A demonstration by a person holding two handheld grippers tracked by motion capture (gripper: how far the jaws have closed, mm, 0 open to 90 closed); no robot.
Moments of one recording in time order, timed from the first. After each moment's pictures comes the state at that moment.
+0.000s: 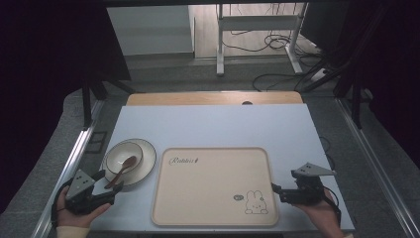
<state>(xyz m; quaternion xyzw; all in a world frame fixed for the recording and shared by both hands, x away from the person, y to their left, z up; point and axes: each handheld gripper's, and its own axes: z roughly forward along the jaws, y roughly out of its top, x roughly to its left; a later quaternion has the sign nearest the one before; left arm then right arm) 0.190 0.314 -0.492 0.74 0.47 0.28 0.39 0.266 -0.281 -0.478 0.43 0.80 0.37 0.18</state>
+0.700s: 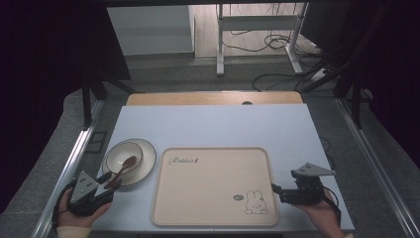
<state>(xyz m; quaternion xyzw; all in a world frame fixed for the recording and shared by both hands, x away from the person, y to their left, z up) 0.187 0.308 -0.493 0.75 0.45 0.30 0.38 0.266 -0.281 -0.478 0.43 0.80 0.37 0.18</state>
